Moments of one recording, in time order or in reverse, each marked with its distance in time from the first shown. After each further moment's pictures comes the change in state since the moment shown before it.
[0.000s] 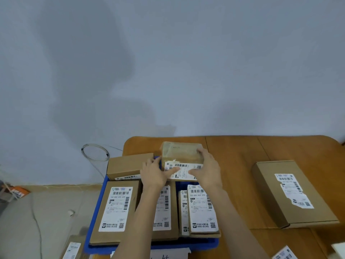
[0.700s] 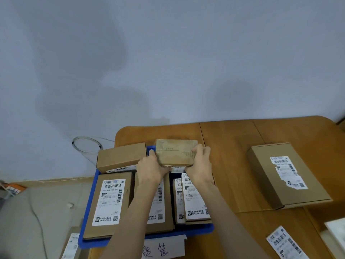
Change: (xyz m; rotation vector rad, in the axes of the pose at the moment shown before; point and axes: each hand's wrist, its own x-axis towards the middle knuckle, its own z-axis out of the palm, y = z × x) left_hand -0.005 0.008 0.010 0.301 0.019 0.060; right_hand -0.005 0.026 0.025 -0.123 0.014 0.027
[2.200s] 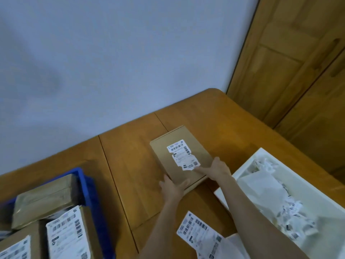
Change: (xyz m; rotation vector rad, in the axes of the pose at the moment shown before) left_hand -0.118 0.309 0.209 -0.591 -0.624 -0.117; right_hand -0.005 0.323 -0.226 -0.105 -0.052 0.785
